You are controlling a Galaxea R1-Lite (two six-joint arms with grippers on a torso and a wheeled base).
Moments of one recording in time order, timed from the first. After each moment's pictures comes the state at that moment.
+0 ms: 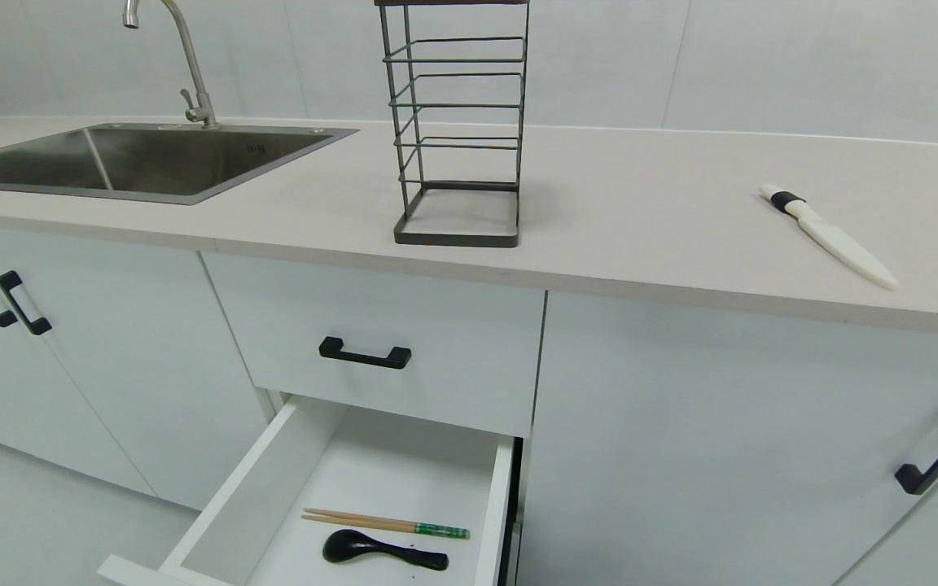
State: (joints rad) left arm 0.00 0.00 0.00 0.00 -0.07 0.01; right arm 0.00 0.01 0.00 0.01 0.01 0.02
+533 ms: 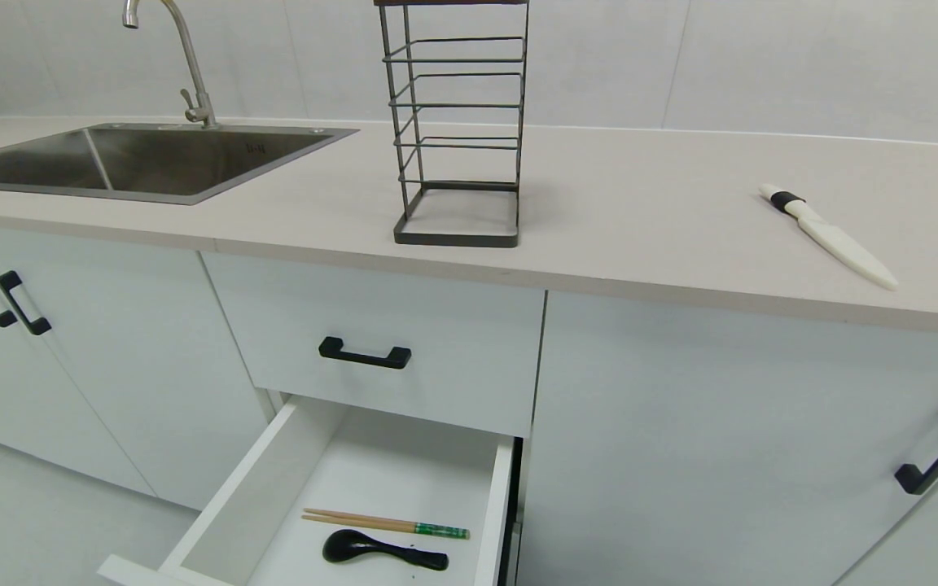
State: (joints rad) left arm 0.00 0.01 -0.20 -0.17 -0.09 0.02; right arm 0.00 0.01 0.00 0.01 0.01 0.02
